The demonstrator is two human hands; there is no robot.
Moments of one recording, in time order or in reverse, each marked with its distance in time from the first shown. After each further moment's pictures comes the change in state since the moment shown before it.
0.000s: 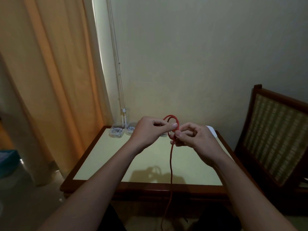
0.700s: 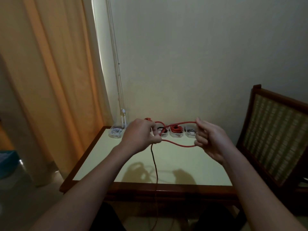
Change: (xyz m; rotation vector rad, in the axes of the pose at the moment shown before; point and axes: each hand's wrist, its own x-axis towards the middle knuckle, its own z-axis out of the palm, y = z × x) left_hand 0.003 -0.017 -0.019 0.825 0.074 0.114; right_hand 0.016 0.010 -0.034 0.363 0.109 0.144
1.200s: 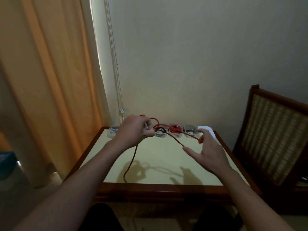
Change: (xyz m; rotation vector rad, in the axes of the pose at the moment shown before) left_hand 0.012 -0.014 -0.009 0.008 0.012 0.055; right_hand 0.000 0.059 -0.045 -1.414 0.269 -0.389
